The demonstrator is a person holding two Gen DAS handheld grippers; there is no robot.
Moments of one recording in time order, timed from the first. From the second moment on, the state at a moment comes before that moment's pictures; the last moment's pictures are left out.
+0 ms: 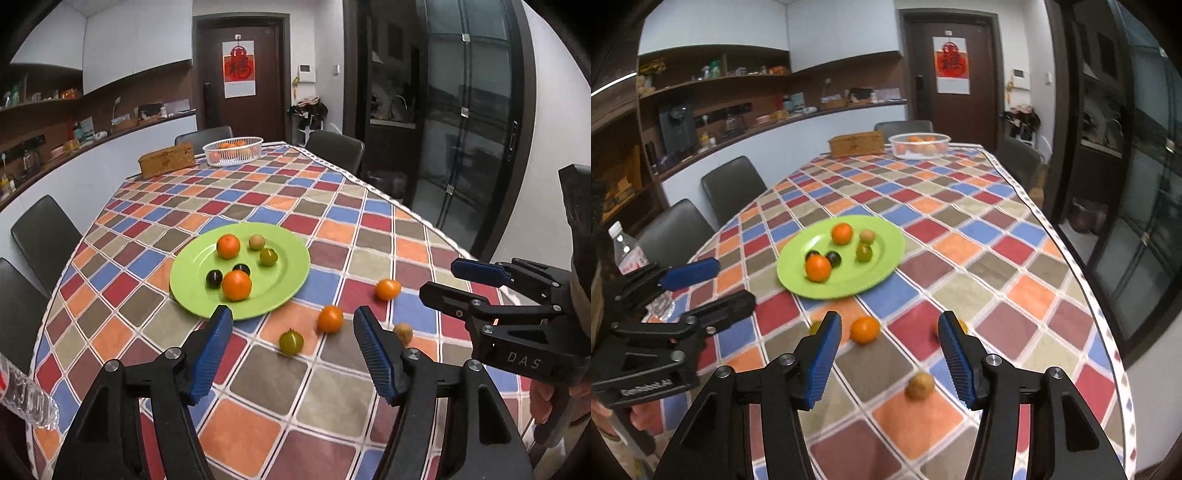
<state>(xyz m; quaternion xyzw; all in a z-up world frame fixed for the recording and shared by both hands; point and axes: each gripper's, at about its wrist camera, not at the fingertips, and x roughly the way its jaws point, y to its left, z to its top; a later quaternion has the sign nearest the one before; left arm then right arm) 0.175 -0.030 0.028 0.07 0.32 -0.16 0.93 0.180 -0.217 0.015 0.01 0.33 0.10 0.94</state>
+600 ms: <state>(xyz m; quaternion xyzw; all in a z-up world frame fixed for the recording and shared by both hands) 0.200 -0.032 -0.034 0.10 0.39 -0.17 0.90 0.182 -0.226 -0.051 0.03 0.41 0.04 0.91</state>
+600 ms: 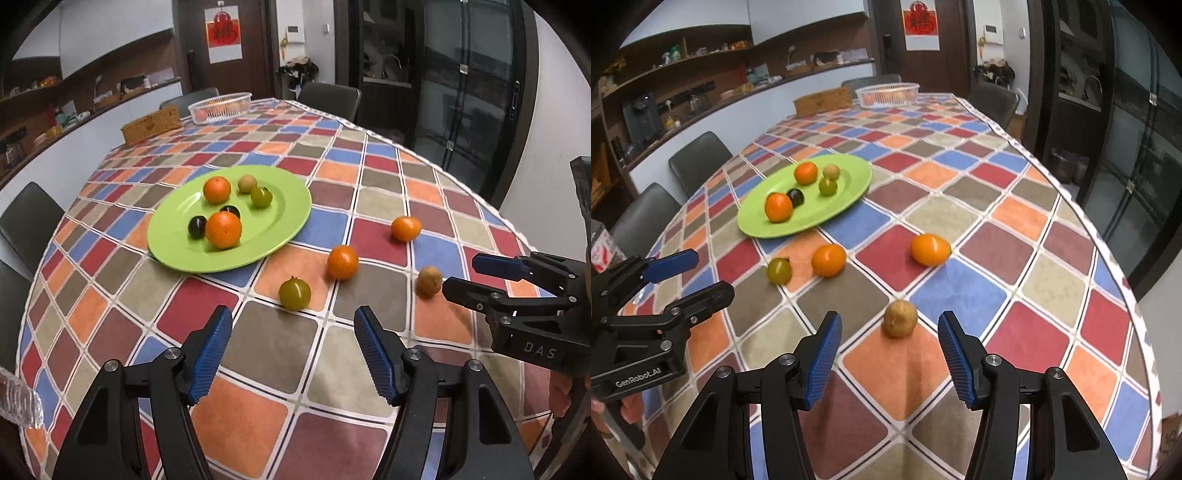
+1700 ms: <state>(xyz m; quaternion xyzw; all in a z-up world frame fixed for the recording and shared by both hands) 0.268 -0.052 -0.084 0.08 0.46 -0.18 0.87 0.215 -0.227 -0.086 0.04 0.46 0.03 0.89</state>
